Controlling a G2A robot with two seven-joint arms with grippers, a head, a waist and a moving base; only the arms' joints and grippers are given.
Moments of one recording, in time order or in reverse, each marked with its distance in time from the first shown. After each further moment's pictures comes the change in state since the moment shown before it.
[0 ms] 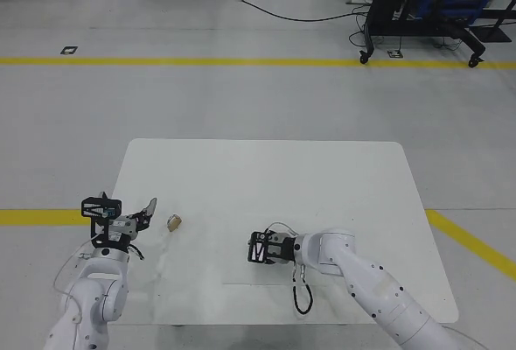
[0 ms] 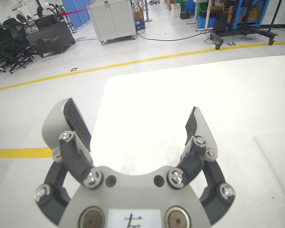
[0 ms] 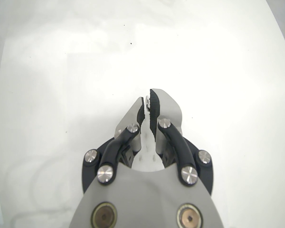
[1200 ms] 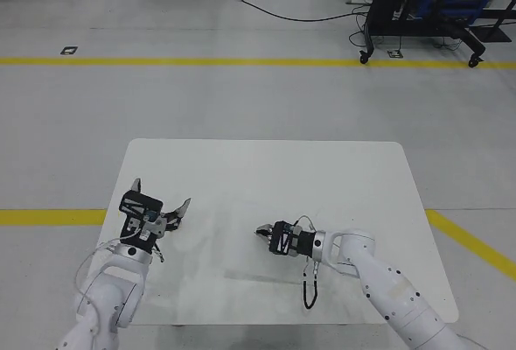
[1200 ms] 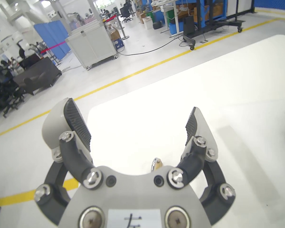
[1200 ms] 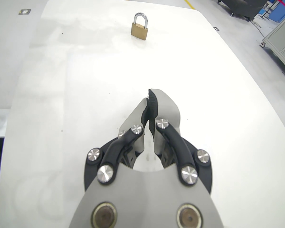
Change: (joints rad) left arm 0.002 0.001 0.124 -0.242 0.263 -0.086 -0.114; right arm -0.070 0.041 0.112 0.022 -0.032 0.009 -0.383
